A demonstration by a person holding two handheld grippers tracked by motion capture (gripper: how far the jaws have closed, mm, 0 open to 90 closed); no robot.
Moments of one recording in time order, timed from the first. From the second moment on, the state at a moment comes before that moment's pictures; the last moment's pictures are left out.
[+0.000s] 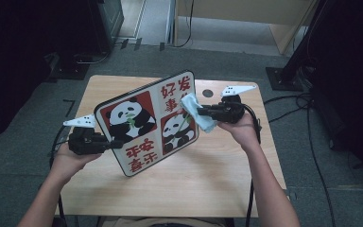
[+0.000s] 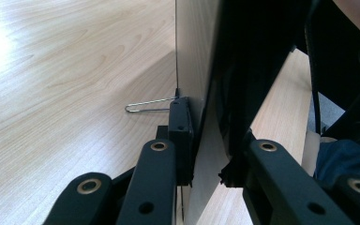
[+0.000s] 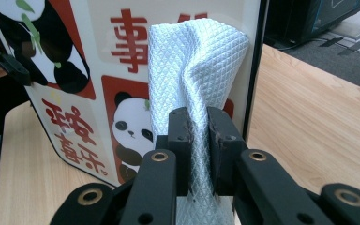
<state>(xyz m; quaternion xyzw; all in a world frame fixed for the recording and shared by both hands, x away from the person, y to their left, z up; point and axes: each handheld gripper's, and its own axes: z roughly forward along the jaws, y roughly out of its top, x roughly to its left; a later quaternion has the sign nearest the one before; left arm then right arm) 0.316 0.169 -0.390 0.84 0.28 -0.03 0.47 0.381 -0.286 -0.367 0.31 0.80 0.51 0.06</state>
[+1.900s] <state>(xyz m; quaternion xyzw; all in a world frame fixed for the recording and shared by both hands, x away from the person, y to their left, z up) 0.318 0.168 -0.390 0.84 0.27 -0.03 0.47 0.367 -0.287 -0.477 0.38 0.83 0.41 0.02</state>
